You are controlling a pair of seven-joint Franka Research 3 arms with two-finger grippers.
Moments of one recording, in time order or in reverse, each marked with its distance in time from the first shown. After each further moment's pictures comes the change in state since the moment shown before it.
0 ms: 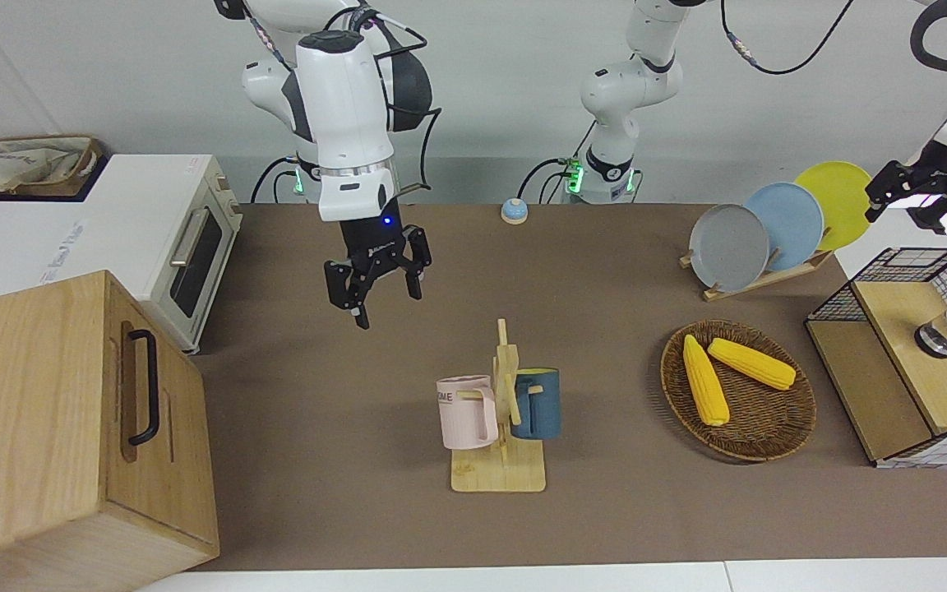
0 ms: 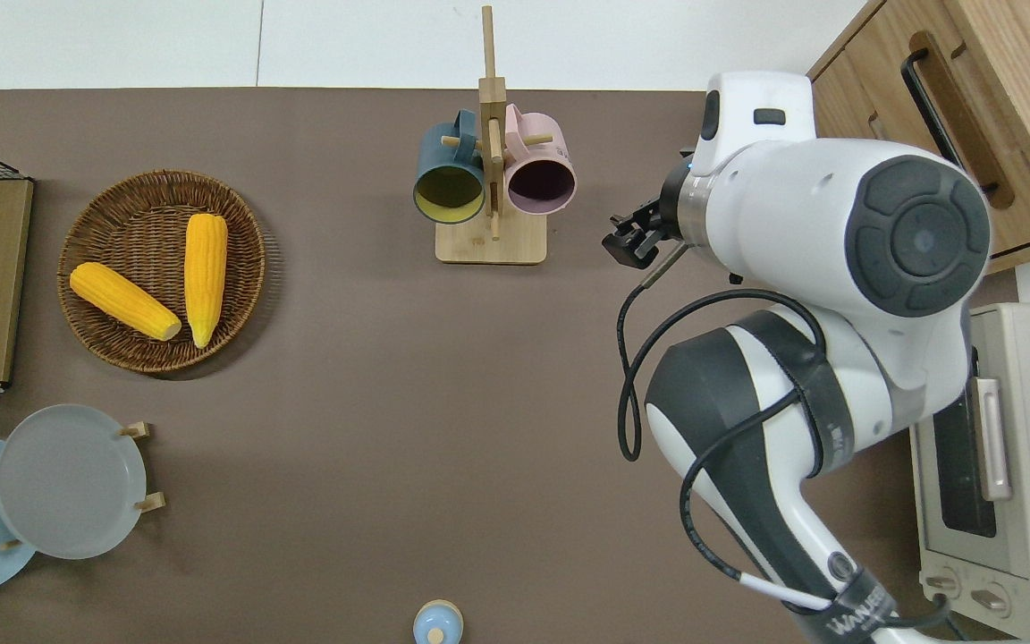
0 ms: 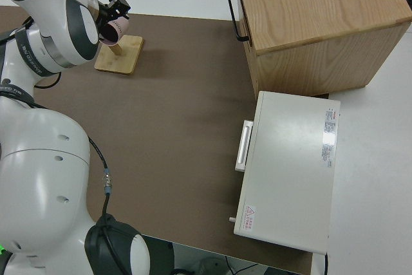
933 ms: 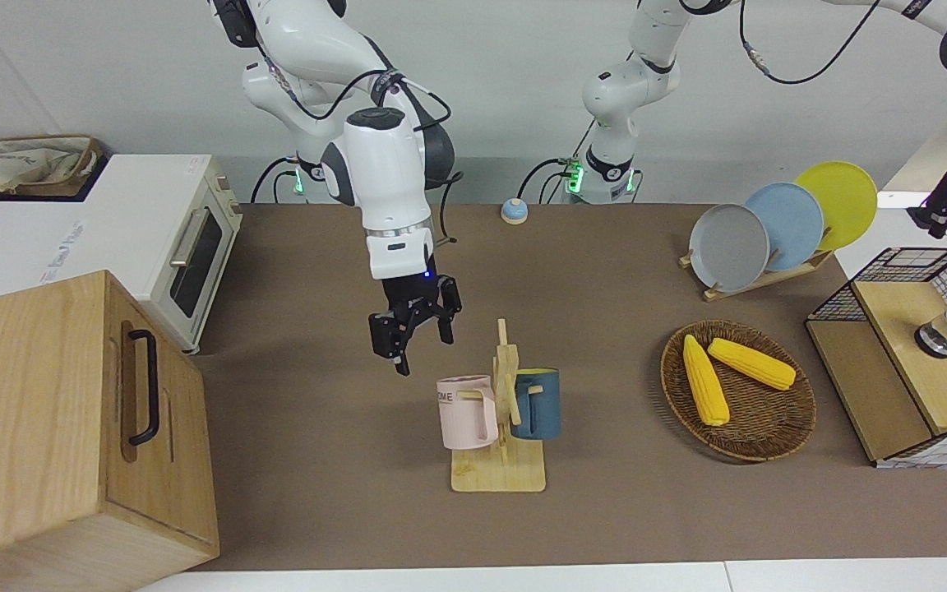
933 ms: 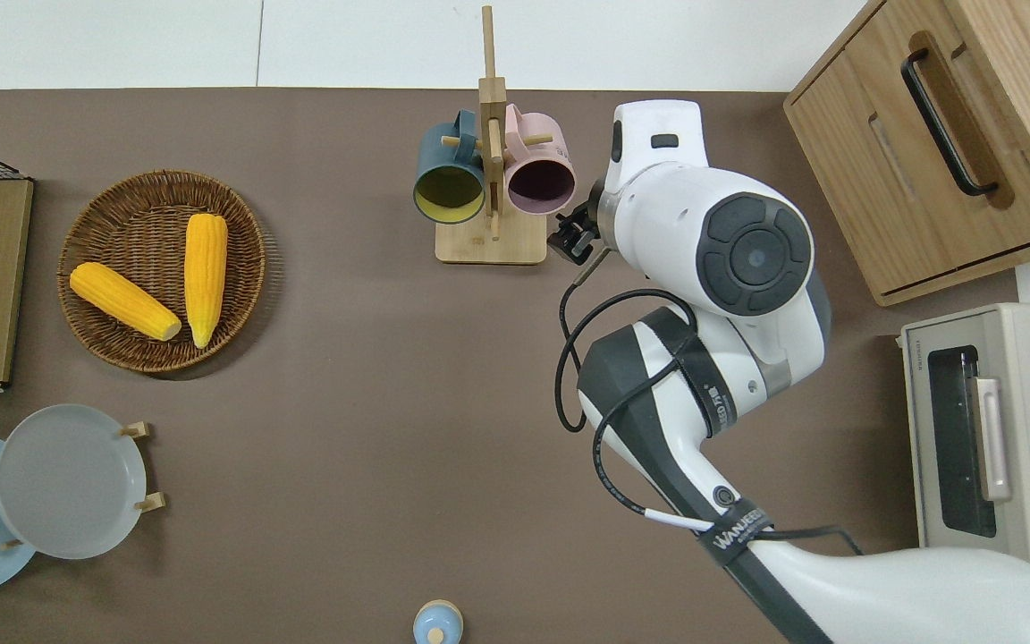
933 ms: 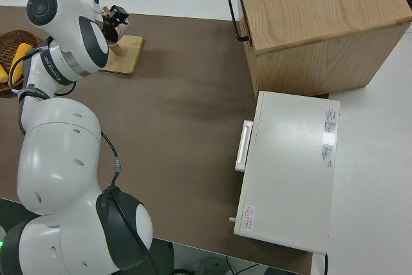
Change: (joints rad) left arm 0.141 0.058 0.000 -0.003 -0.245 0.280 0.147; right arm 0.045 0.153 0.013 0.005 -0.099 0.181 0.042
